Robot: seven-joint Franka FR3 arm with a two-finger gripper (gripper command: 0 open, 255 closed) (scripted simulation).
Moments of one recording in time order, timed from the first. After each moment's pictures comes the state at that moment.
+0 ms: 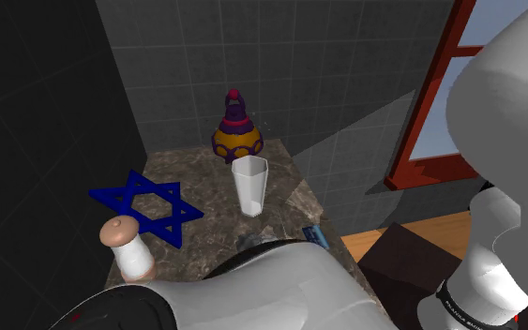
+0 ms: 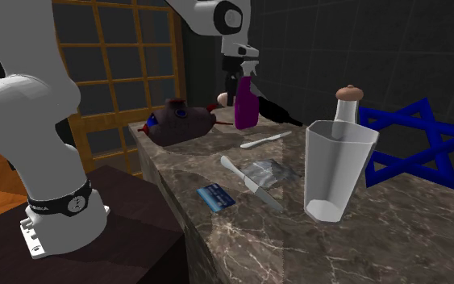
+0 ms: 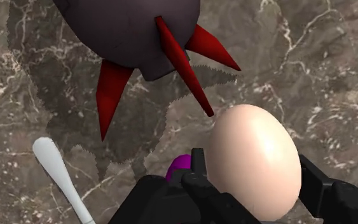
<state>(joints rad) 0.64 0.18 0.68 -1.96 -0.06 2.02 0.73</state>
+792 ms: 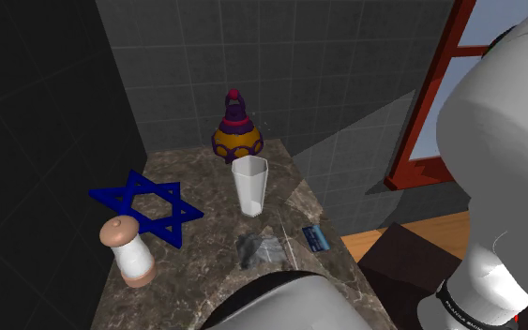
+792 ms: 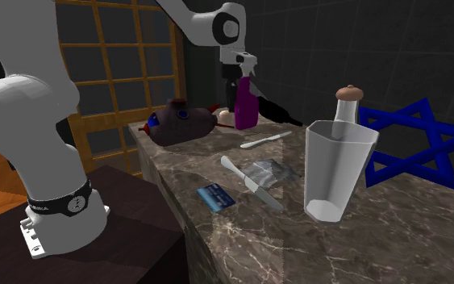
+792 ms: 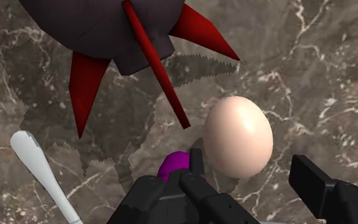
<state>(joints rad) 0.67 0.20 0.66 -2.01 -0.14 2.13 0.78</state>
